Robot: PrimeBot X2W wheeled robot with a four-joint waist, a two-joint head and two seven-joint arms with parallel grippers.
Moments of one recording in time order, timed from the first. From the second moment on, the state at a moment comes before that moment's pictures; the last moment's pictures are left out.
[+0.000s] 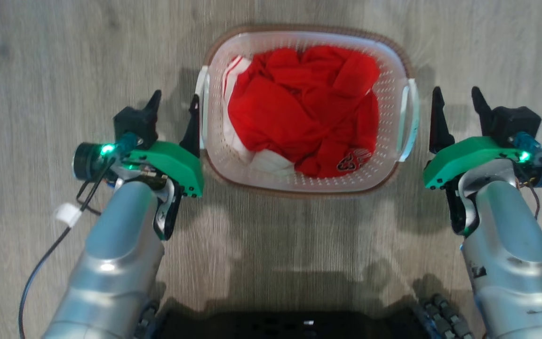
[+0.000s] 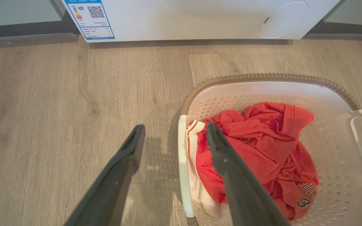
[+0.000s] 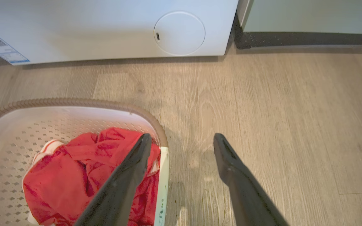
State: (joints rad) left arm -0.60 0.03 -0.31 0.69 -0.23 -0.02 -0.26; right arm -0.54 -0.05 -0.01 0.57 0.16 0.13 -0.25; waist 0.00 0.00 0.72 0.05
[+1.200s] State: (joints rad) left arm -0.89 0.03 -0.55 0.99 -0.32 -0.03 -0.26; right arm -0.72 -0.07 0.15 0.77 0.23 0.13 -0.25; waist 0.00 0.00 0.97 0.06
